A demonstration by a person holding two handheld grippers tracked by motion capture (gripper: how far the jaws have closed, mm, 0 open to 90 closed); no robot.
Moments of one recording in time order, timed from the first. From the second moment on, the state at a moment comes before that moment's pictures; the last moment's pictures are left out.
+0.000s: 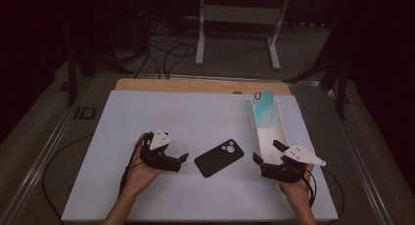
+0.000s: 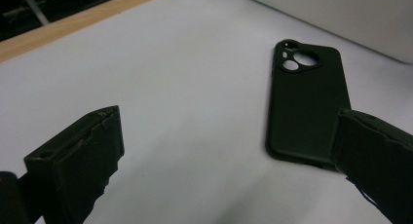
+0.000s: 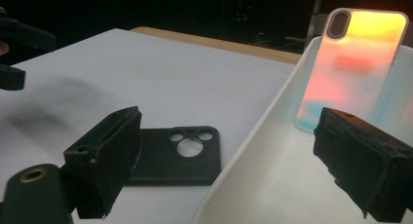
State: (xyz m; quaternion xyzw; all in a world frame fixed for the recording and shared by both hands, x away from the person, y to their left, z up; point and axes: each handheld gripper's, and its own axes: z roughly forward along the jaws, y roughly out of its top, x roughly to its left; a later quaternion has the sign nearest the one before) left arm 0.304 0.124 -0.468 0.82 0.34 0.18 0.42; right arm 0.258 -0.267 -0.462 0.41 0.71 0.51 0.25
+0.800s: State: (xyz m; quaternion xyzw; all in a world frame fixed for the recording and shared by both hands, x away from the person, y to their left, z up) left arm 0.321 0.060 -0.490 0.88 0.30 0.12 0.36; right arm 0.258 -0.268 -0.463 0.41 0.71 0.51 0.25
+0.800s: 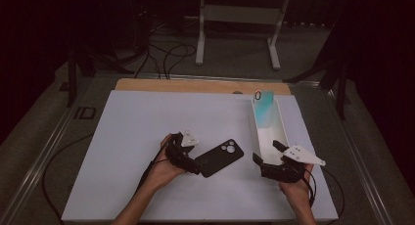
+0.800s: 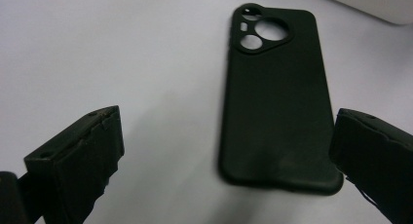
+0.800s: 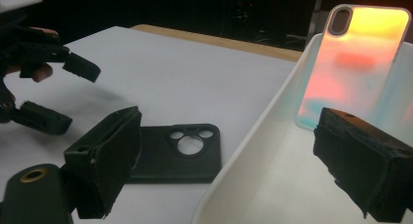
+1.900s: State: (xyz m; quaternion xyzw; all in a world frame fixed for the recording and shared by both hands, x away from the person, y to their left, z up) left arm 0.326 0.009 -0.522 0.91 0.28 0.08 0.28; right arm 0.256 -0.271 -0.463 0.41 0.71 0.51 0.26
